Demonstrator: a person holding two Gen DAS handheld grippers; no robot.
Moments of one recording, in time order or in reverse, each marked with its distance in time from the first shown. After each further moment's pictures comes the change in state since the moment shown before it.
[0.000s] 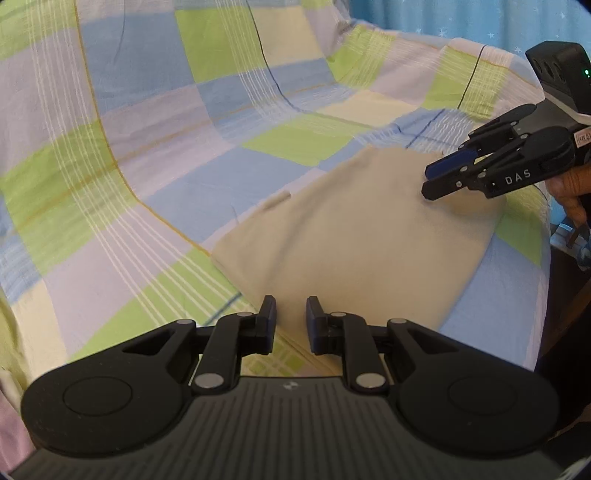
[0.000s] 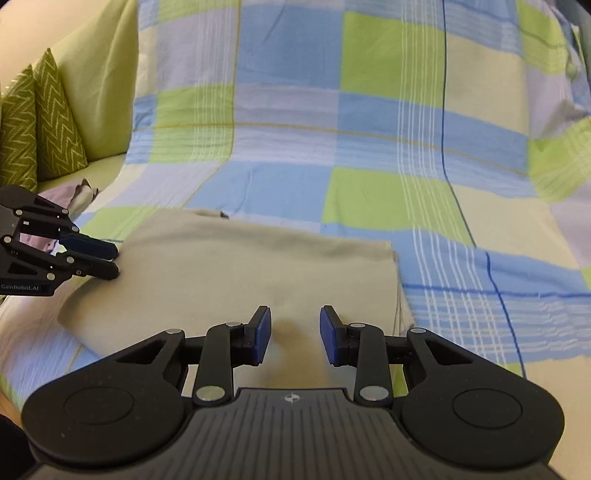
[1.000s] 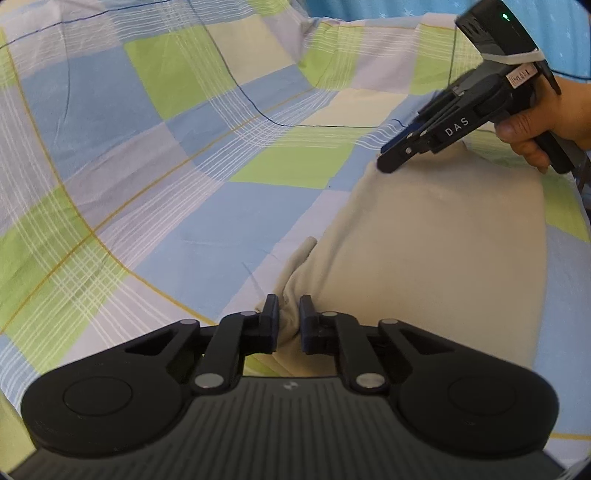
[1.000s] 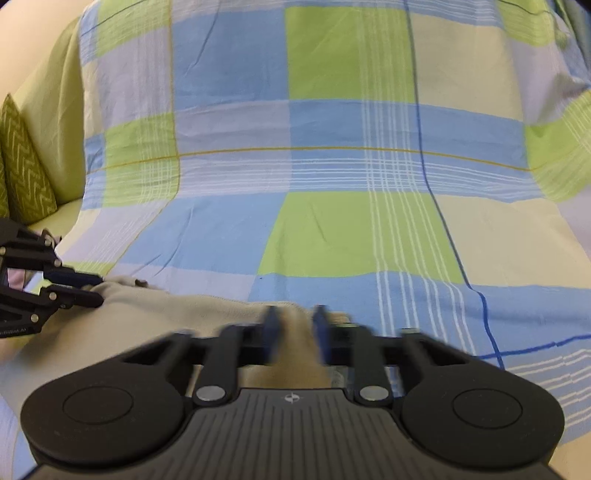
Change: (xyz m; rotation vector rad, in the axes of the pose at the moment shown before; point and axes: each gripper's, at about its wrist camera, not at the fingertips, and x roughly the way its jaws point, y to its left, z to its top) left arm 0.064 0.019 0.023 0.192 -0.017 -0.020; right arm 0.058 -0.074 0.033 0.129 -0.049 0.011
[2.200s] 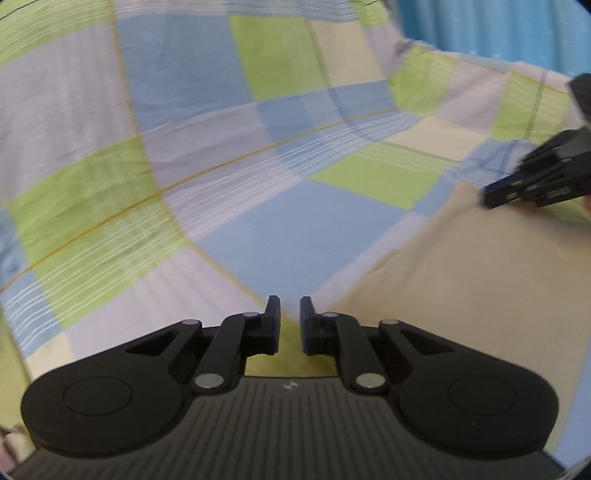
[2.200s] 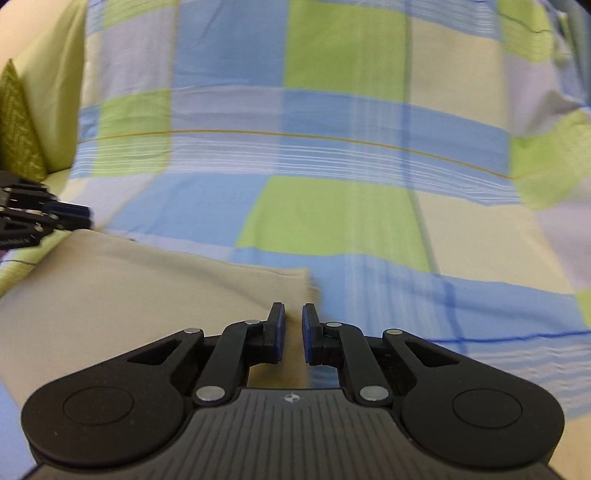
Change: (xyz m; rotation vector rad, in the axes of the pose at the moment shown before) left arm -0.004 0.039 -0.009 -0.240 -0.022 0.158; right arm -0.021 0.001 -0.014 -0.118 0.036 -0.114
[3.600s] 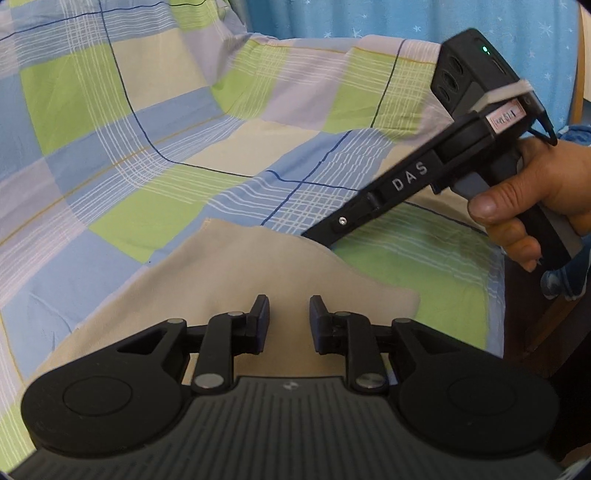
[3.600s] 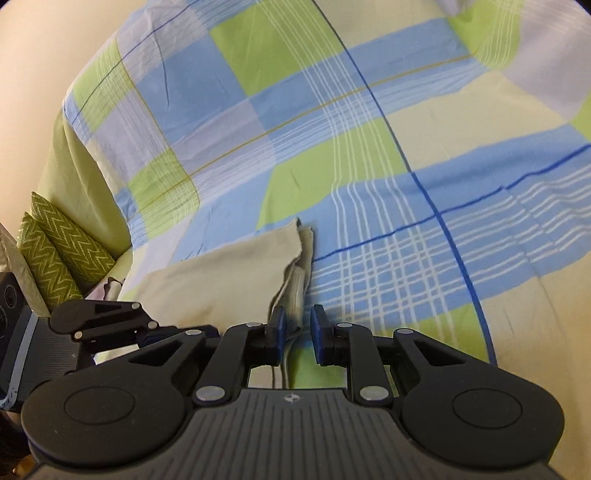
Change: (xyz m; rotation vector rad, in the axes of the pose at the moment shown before) left arm 0.020 -0.188 0.045 0.136 0.024 -0.319; right arm -0.024 -0.068 -0.040 0.429 0.050 0.365
